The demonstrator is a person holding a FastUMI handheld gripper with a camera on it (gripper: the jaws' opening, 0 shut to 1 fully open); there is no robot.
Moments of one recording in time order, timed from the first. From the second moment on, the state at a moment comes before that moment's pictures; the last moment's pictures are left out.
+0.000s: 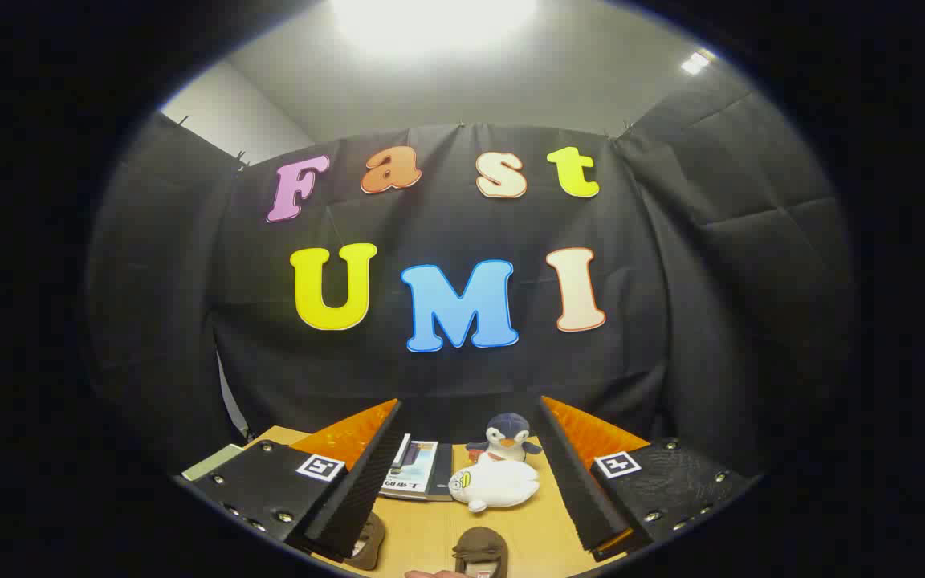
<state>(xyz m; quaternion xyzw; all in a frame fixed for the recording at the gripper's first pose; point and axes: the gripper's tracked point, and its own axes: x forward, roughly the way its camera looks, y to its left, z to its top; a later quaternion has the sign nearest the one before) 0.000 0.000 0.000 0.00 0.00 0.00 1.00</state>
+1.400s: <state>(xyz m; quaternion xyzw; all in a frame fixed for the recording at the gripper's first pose) 0.035 0.054 -0.047 0.07 0.06 0.09 0.99</state>
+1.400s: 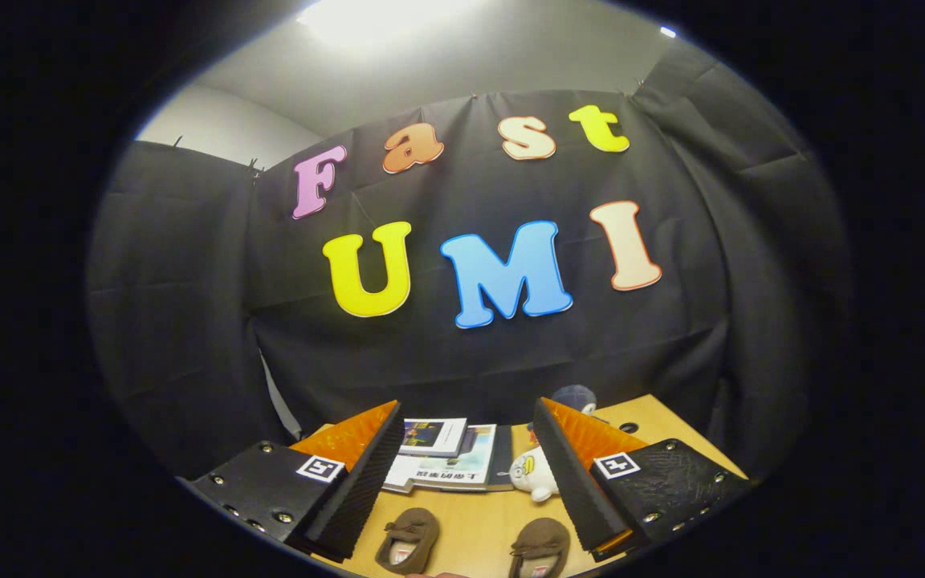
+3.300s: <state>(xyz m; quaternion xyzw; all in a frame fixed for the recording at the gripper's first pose) 0.014 0.336 -0.328 0.42 0.47 0.46 0.62</state>
